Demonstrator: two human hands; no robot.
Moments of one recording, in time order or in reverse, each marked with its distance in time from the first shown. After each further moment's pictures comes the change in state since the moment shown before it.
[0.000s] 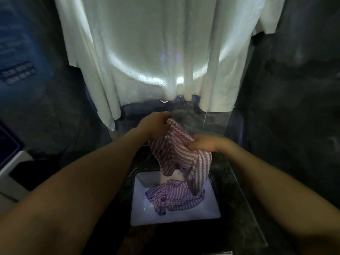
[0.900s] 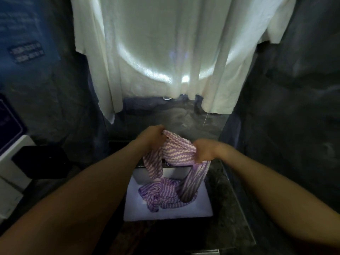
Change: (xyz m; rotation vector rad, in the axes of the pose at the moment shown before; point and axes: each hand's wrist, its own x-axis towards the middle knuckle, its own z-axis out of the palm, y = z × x) left_hand -0.025 -0.039 0.050 -0.109 -0.042 -0.155; right_hand -0.013 -0.019 0.022 -0.532 -0.032 0.005
